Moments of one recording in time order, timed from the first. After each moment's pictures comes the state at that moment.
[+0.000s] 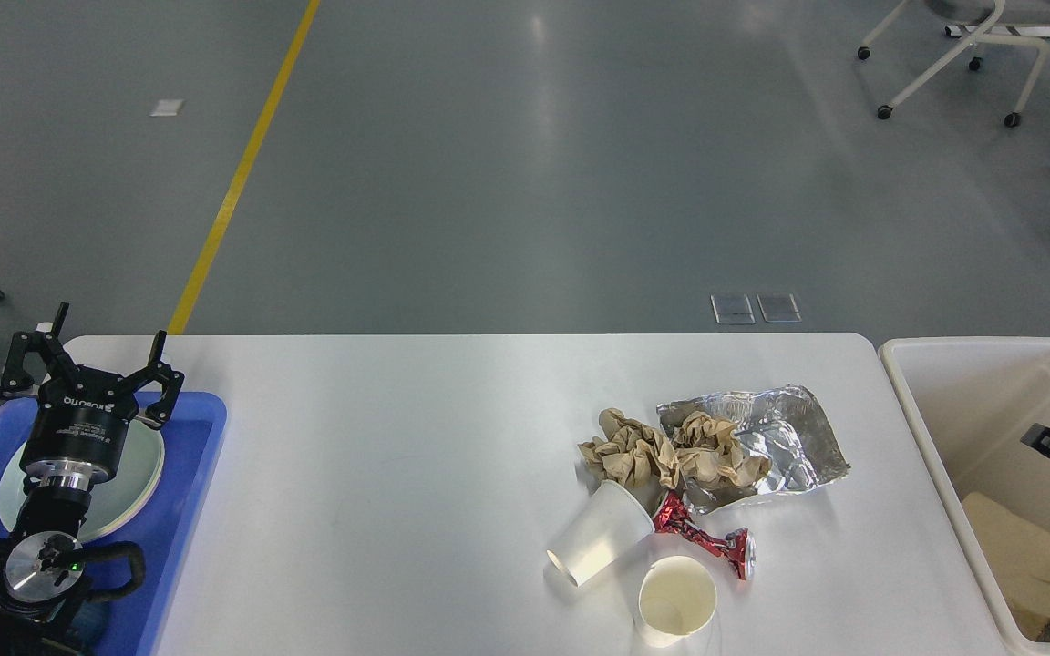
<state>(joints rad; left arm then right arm) -0.31 0.28 -1.38 -0.66 0.14 -0.62 -0.33 0.84 -0.51 -0.81 0.28 -0.16 0.06 -0.15</state>
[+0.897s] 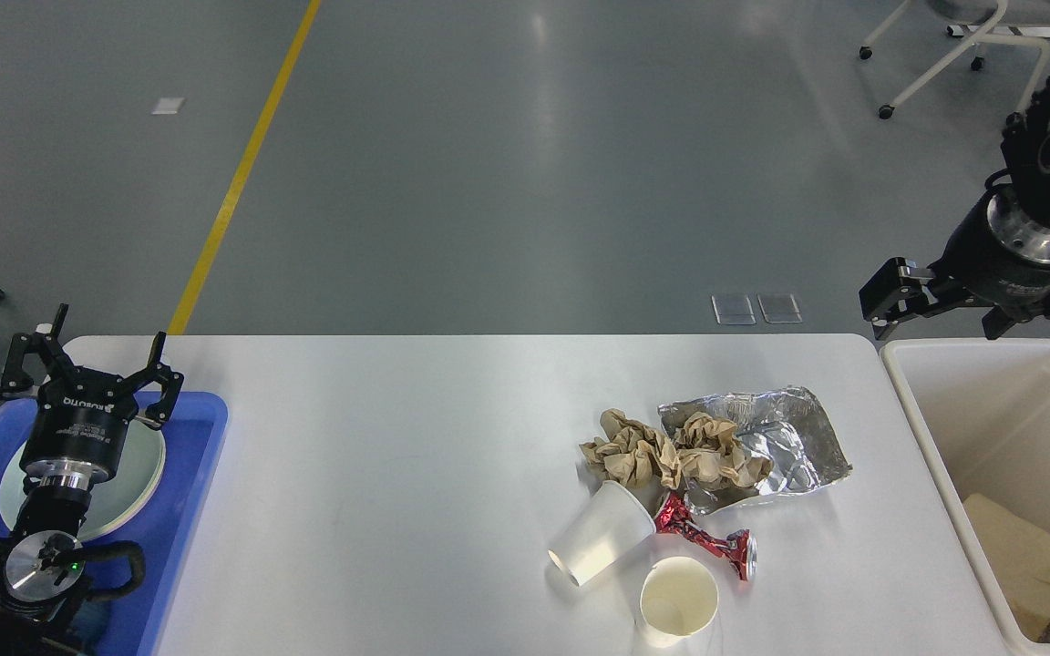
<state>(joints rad) -0.31 0.28 -1.38 -0.65 0.14 -0.62 -0.33 2.23 -0.42 -1.32 1.37 -0.22 0.73 -0.16</state>
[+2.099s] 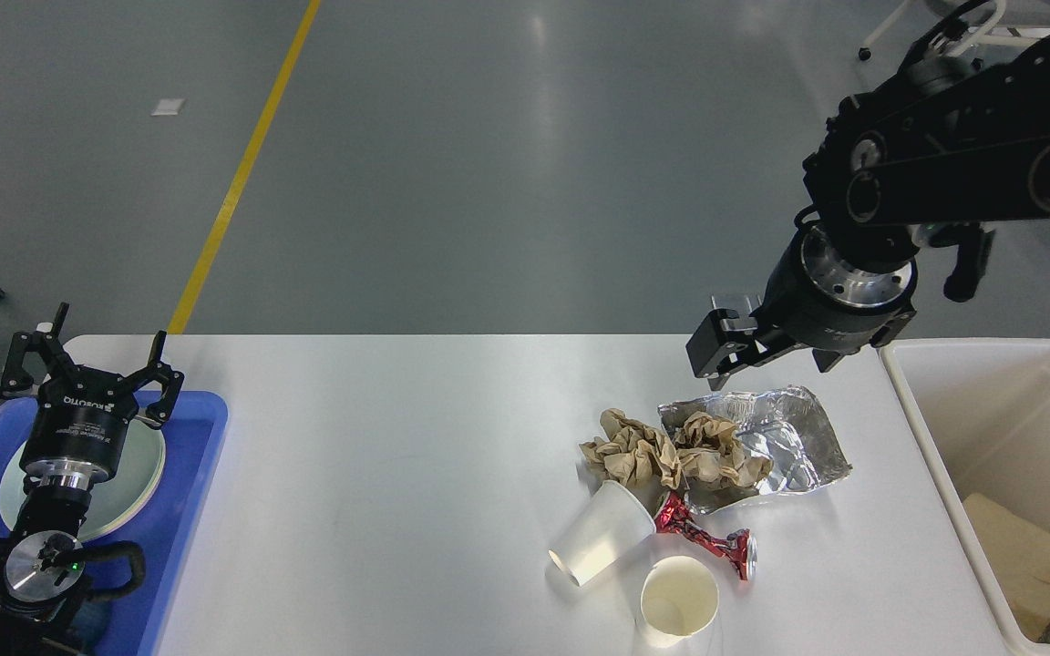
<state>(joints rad) -0.31 0.28 -1.38 -0.66 0.14 -0.62 -0.33 2.29 -0.14 -1.18 1.55 -0.07 0.56 -0.16</state>
